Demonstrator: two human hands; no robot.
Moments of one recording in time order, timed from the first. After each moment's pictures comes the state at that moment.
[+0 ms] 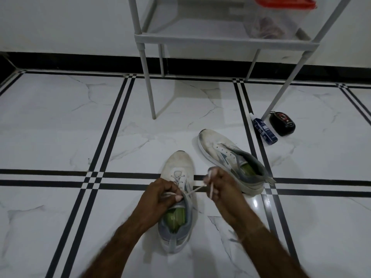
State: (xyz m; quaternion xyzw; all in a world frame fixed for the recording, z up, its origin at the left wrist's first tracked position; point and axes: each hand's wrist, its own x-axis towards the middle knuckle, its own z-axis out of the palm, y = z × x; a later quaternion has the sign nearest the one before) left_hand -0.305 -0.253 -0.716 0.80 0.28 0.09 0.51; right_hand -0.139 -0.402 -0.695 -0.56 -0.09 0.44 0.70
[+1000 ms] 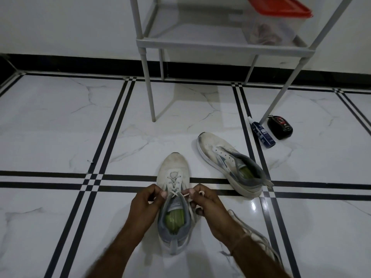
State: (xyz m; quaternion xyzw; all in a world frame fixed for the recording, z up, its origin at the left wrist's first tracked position) left_hand -0.322 -0.259 -0.721 0.70 0.40 0.15 0.57; right_hand -0.171 -0.402 -0.717 -0.63 -0.15 0.49 0.59
